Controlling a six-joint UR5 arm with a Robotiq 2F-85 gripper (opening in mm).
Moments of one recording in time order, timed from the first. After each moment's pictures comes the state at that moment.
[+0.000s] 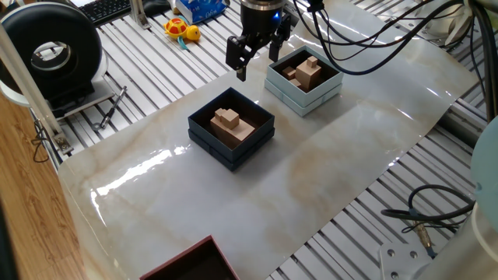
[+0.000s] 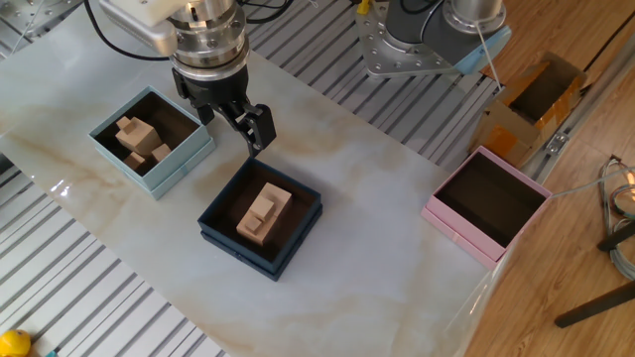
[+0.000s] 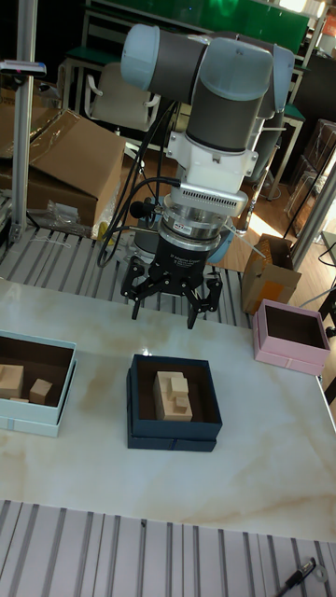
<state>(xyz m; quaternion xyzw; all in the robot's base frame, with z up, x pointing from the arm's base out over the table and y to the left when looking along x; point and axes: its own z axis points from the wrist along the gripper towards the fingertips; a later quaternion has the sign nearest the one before) 0.544 0.002 0.190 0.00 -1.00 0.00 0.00</state>
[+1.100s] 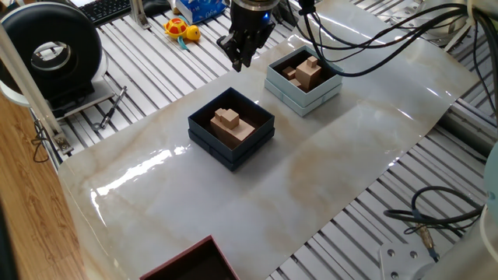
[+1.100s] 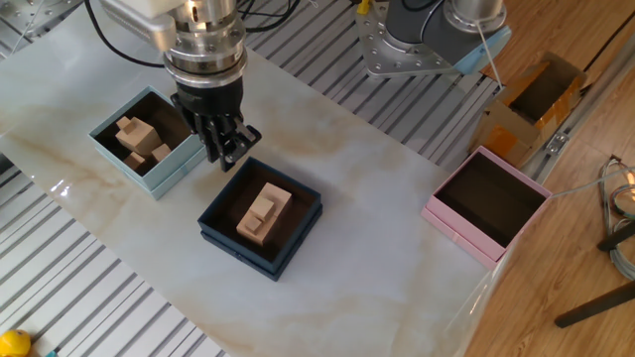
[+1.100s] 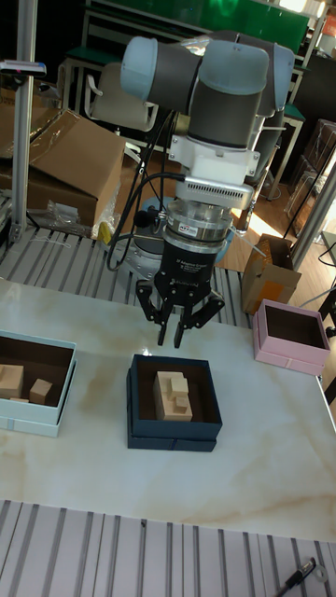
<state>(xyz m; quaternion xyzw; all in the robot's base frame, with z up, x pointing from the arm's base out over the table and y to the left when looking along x) 0.583 0.017 0.192 0.00 -1.00 -0.02 -0.07</state>
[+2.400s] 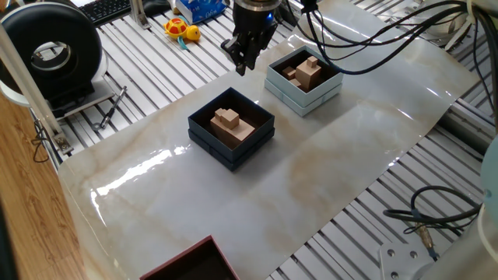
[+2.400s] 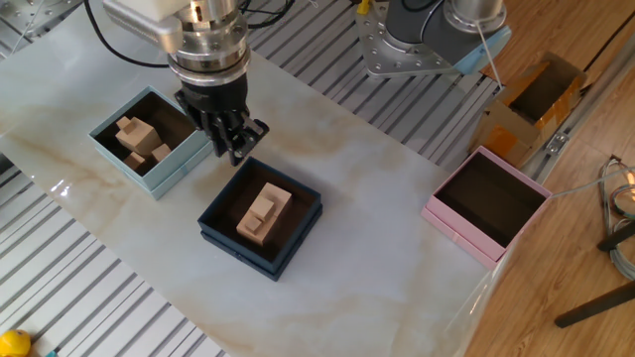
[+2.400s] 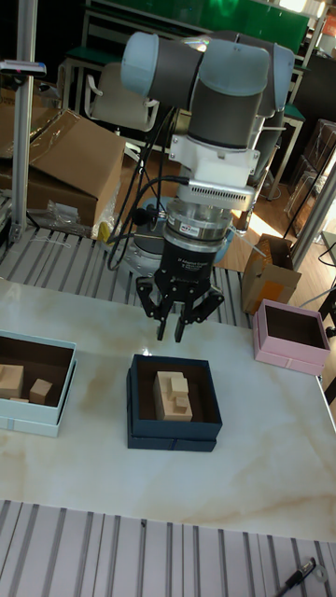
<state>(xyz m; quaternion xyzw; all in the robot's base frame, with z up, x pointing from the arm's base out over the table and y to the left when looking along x) 0.564 0.024 0.189 0.02 -1.00 -0.03 -0.04</state>
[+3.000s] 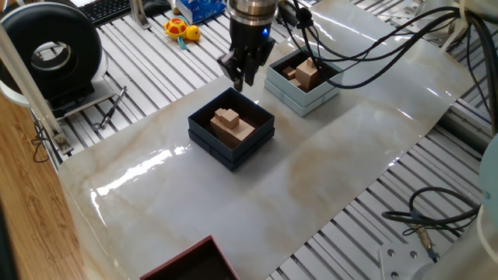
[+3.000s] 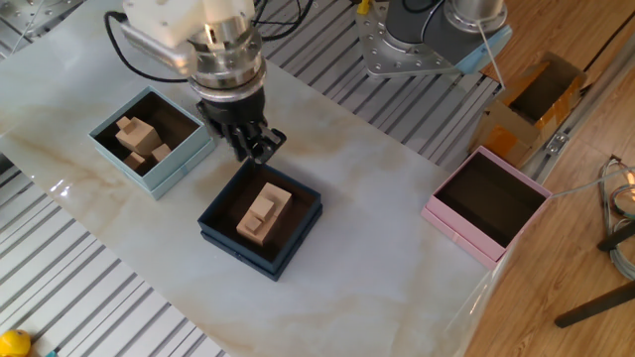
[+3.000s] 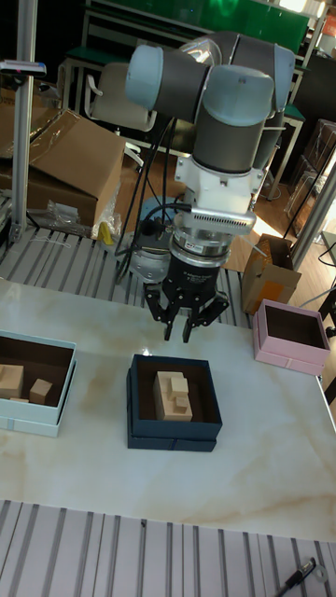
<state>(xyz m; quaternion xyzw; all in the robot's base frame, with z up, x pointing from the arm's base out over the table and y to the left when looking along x) 0.537 0.035 0.166 0.02 -1.00 -0.03 0.01</state>
